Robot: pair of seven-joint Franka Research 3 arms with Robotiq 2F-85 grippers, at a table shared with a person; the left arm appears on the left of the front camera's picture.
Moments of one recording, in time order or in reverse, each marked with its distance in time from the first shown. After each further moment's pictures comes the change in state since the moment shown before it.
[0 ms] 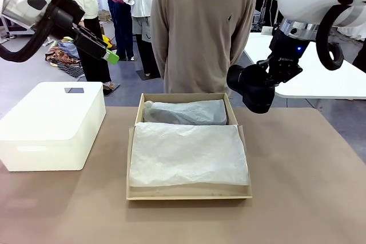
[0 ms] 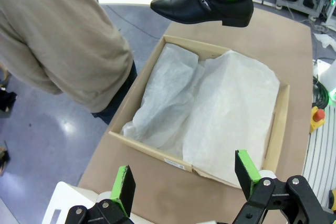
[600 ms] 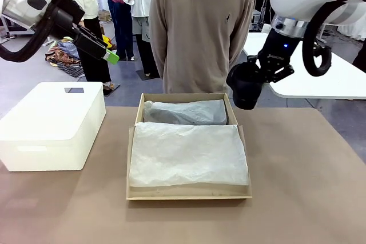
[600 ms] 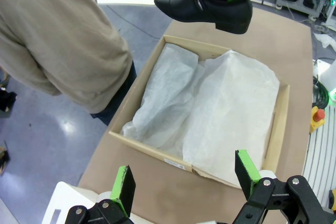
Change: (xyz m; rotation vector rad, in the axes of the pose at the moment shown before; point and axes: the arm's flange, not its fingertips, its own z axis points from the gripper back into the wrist) left arm 0.000 0.000 0.000 0.000 0.000 0.000; right arm -0.011 0.042 0.007 0.026 -0.013 -0.325
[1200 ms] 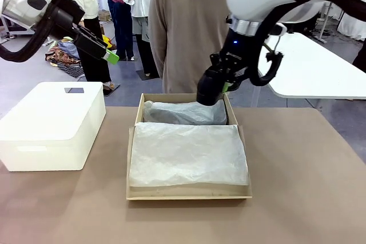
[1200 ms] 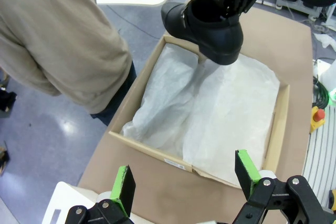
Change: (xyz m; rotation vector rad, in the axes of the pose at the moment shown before) left arm 0.000 0.000 0.000 0.000 0.000 0.000; right arm -0.030 0.096 -0.015 -0.012 0.008 -0.415
